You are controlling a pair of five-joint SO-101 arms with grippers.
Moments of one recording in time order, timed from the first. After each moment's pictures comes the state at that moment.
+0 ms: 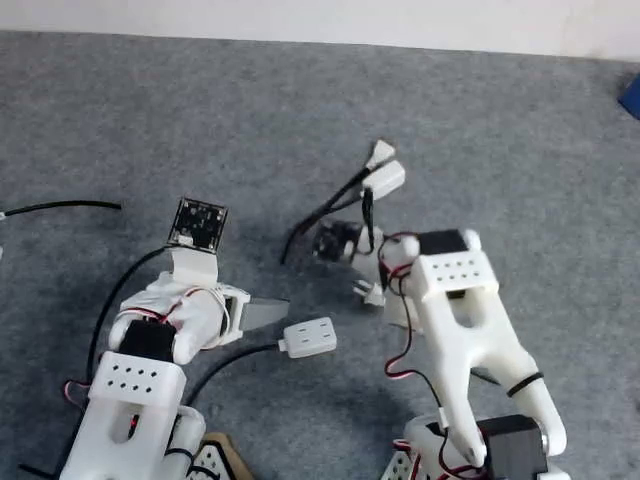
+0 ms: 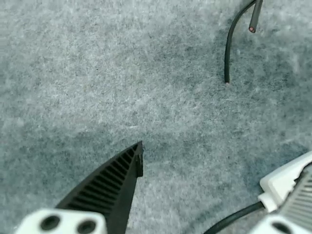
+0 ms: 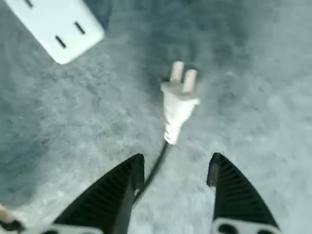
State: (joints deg) left arm 2.6 -60.9 74.5 49.6 -2.3; right arm -14.2 -19.1 42.5 66.1 67.6
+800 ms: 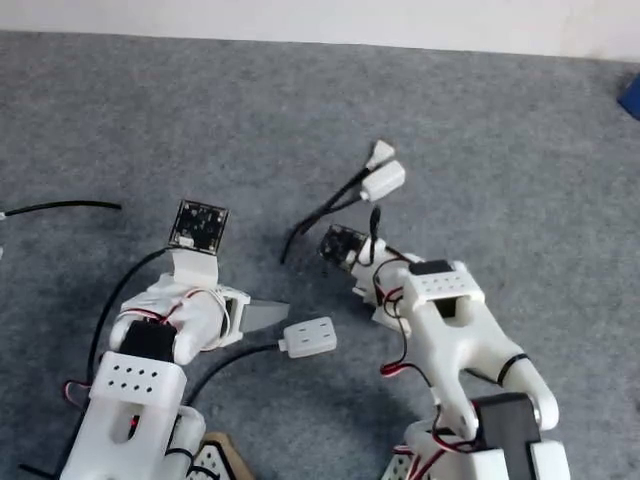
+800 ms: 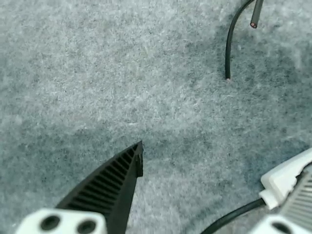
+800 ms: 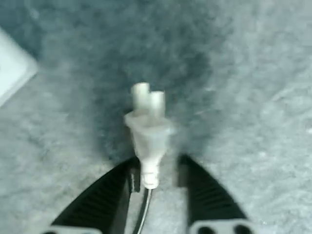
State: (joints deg) left arm 2.6 -60.9 75.1 49.6 -2.3; right arm -13.9 -4.6 52.2 38.5 57.2
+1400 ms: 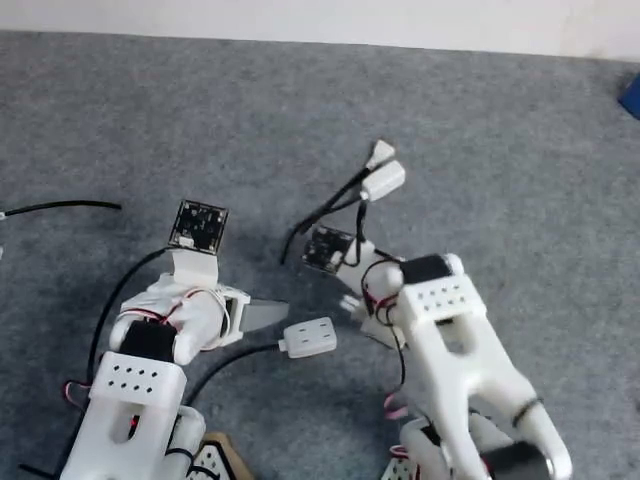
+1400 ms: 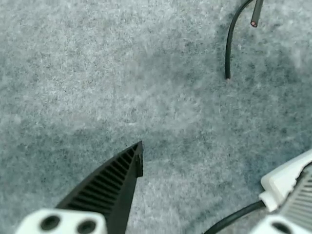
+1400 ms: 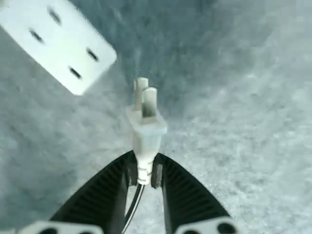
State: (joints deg) left arm 2.6 -60.9 75.1 48.7 -2.3; right arm -21.7 -28.1 49.4 64.7 48.2
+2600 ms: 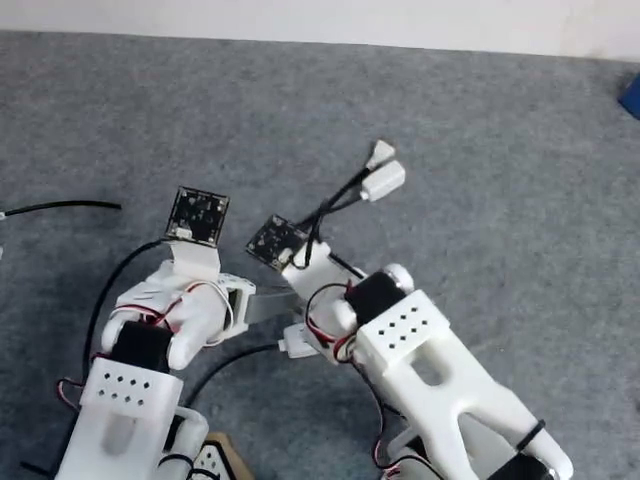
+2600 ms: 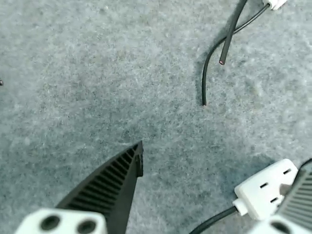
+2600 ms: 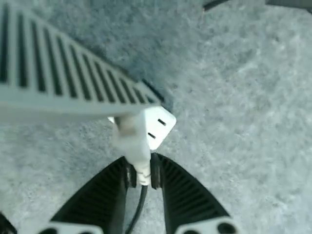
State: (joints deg) left arm 8.8 -61.2 67.6 56.5 0.2; right arm -40.7 -32.6 40.7 71.5 19.9
